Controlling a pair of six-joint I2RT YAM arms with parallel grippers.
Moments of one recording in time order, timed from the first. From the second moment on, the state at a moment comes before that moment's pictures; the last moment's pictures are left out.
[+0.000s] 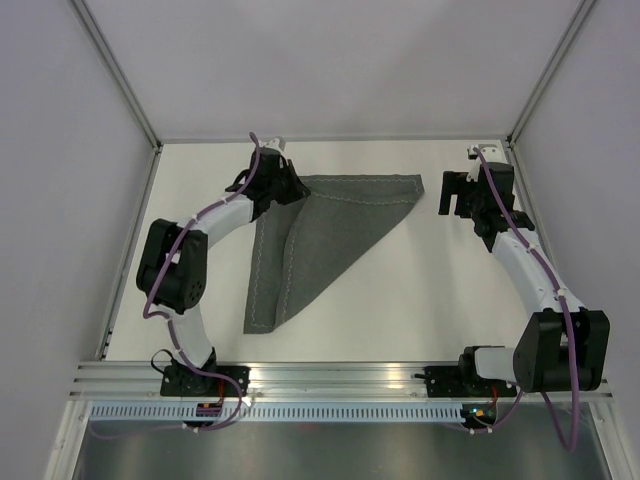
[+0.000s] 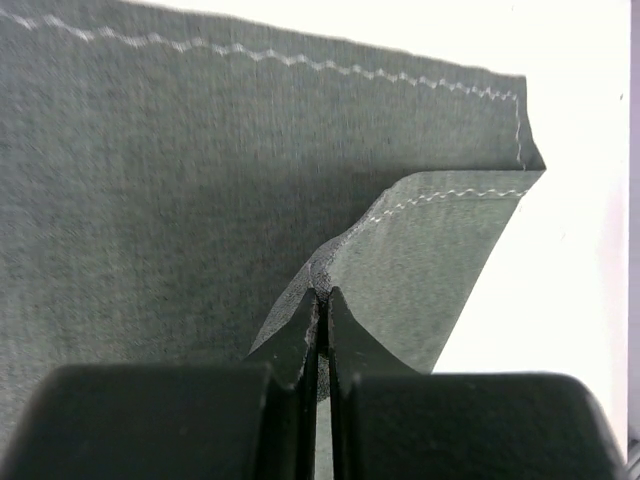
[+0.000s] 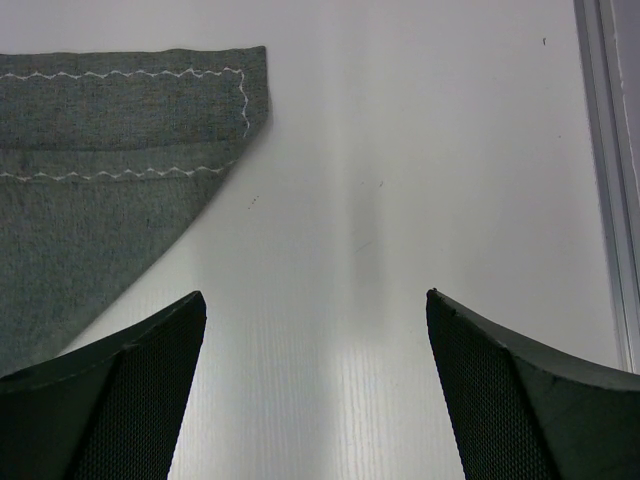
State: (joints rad) left arm -0.38 1.85 1.28 -0.02 0.17 -0.62; right arm 0.01 1.31 0.99 -0.25 0.05 0.03
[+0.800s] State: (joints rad) left arm -0.25 1.97 1.48 -0.15 0.19 -0.58; right arm 0.01 1.31 0.99 -0.25 0.04 0.02
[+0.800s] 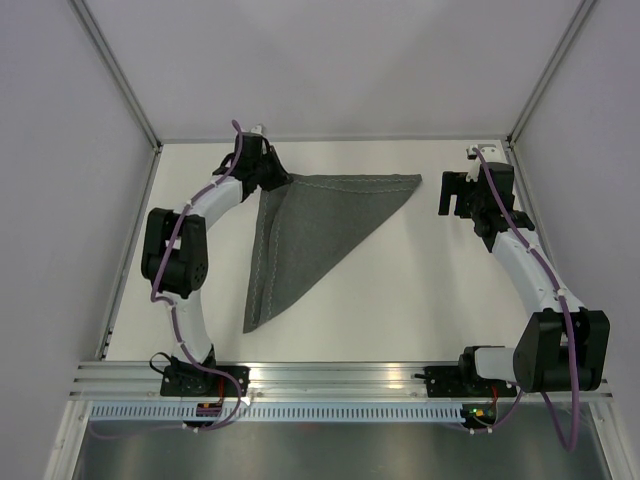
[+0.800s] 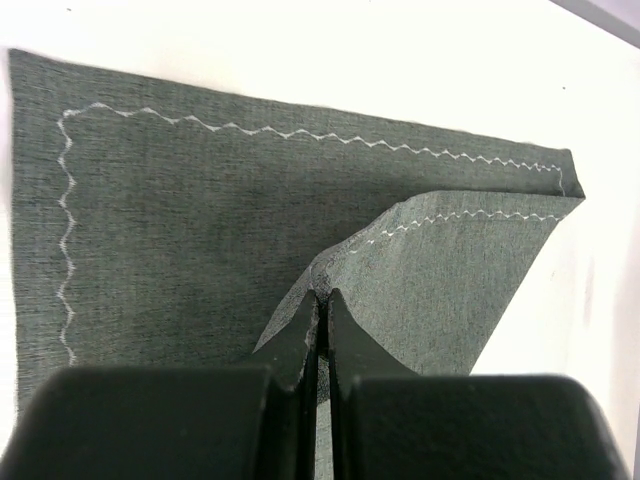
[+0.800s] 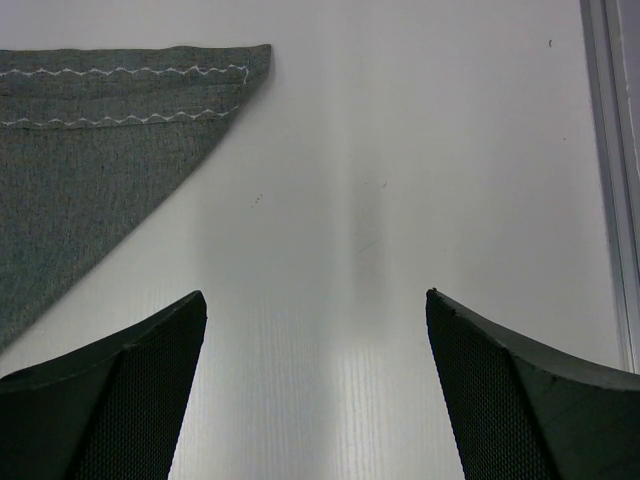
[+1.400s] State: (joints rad) left arm -0.22 2.02 1.61 -0.20 0.21 -0.56; right arm 0.01 1.31 0.99 -0.25 0.03 0.02
